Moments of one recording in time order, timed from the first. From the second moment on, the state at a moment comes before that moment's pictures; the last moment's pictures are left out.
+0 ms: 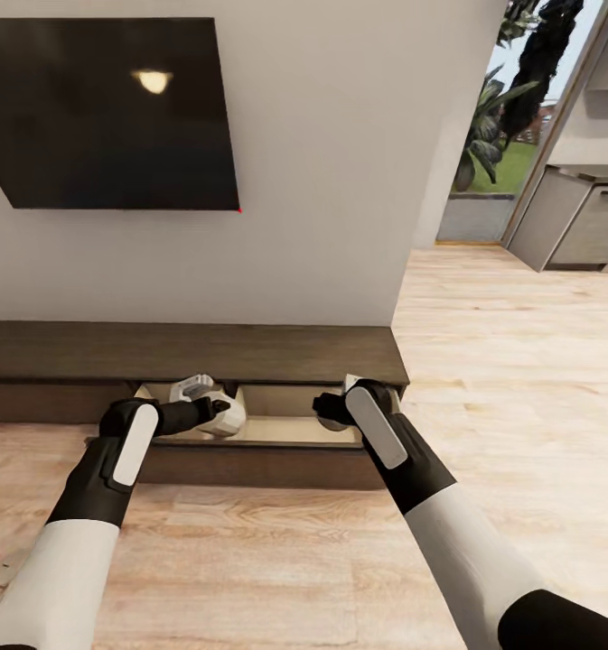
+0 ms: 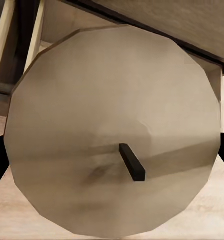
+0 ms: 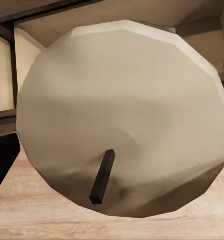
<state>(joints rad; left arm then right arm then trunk) -0.73 0.05 0.07 -1.20 0.47 0.99 0.06 -0.86 0.15 0.38 -1.10 -0.96 0.80 -0.85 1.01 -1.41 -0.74</state>
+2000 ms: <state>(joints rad) -0.73 0.05 -0.04 -1.18 0.48 0.98 0.06 -0.86 0.15 0.38 -1.07 -0.97 0.80 -0.84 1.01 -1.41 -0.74</state>
